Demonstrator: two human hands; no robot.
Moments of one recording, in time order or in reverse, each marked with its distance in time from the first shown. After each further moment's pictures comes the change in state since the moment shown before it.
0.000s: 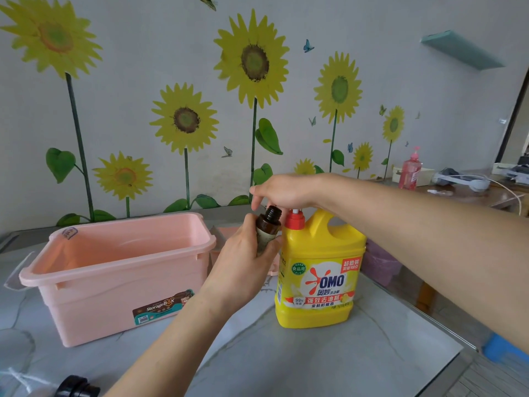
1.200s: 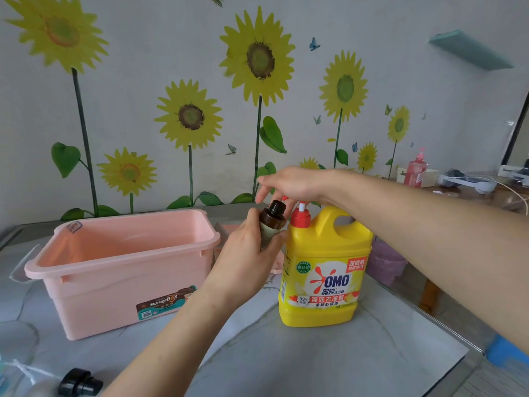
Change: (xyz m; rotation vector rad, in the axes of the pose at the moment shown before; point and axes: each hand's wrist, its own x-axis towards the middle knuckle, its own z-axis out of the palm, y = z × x) left_hand 0.001 0.003 -0.003 -0.007 0.024 0.020; right_hand -0.004 0.003 -0.006 0.132 0.020 0.013
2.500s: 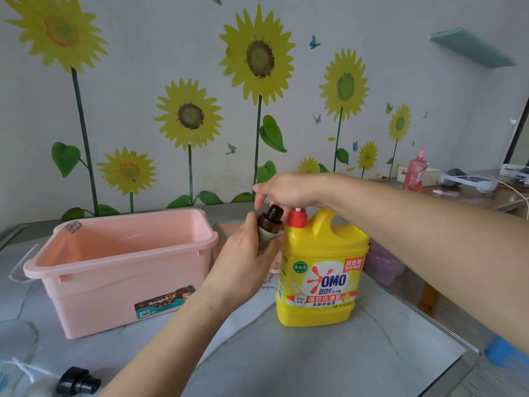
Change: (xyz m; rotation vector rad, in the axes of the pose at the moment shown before) left_hand -0.001 -0.006 0.004 0.012 -0.015 -0.020; right_hand 0.009 0.002 0.009 -0.112 -0.017 -0.012
